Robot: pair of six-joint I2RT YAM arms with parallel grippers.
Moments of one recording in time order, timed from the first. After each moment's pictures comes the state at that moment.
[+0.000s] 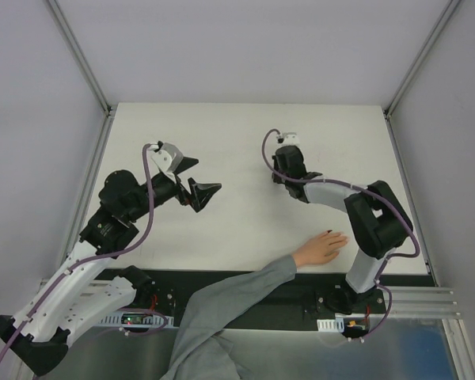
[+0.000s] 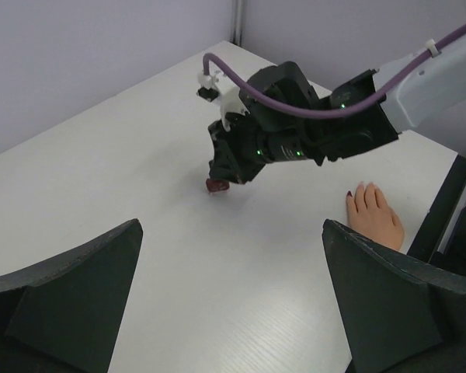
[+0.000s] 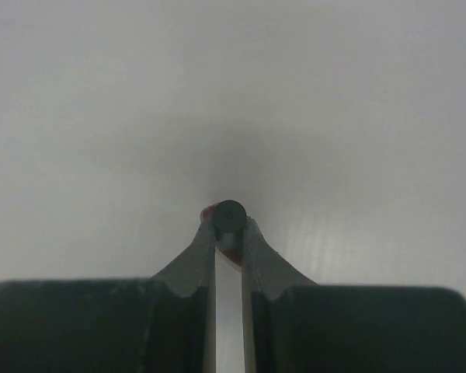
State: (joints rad) left arm -0.57 0.73 0.85 -0.13 0.33 -0.08; right arm 0.51 1.78 1.01 0.12 0.35 0.30
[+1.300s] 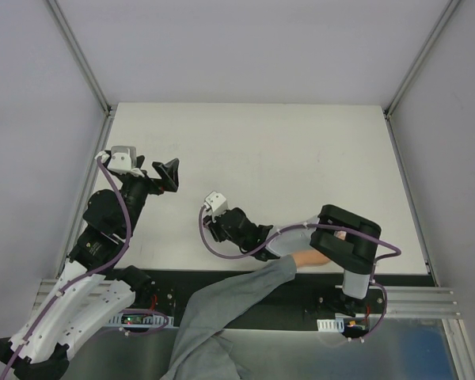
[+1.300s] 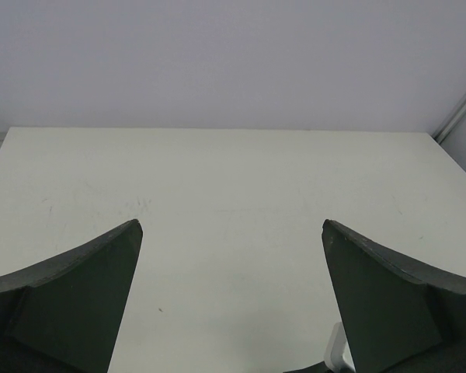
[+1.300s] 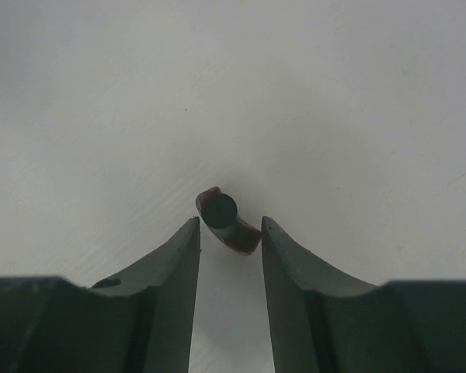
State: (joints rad) left arm -0.53 0.55 0.75 -0.12 -0.32 -0.14; right arm 1.19 1.85 0.84 0.56 0.29 0.16
